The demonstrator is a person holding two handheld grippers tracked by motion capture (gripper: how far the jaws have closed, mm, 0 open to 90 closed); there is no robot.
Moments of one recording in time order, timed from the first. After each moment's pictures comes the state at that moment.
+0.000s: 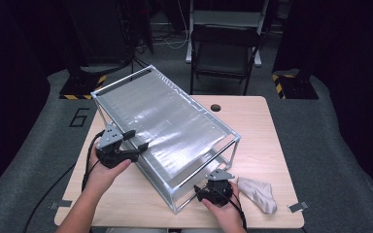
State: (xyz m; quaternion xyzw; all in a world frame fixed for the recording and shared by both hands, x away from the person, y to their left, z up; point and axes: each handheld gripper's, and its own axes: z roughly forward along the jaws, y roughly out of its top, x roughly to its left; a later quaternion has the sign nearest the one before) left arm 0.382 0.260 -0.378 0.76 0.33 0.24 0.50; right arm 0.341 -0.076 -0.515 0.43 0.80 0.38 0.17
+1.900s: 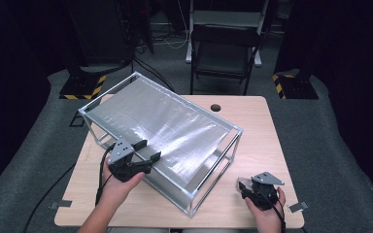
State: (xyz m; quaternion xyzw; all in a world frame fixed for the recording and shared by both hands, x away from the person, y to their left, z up) left arm 0.354 0.226 -0.392 0.74 0.34 0.23 0.54; right arm 0.320 -0.198 -0.502 0.52 0.74 0.34 0.25
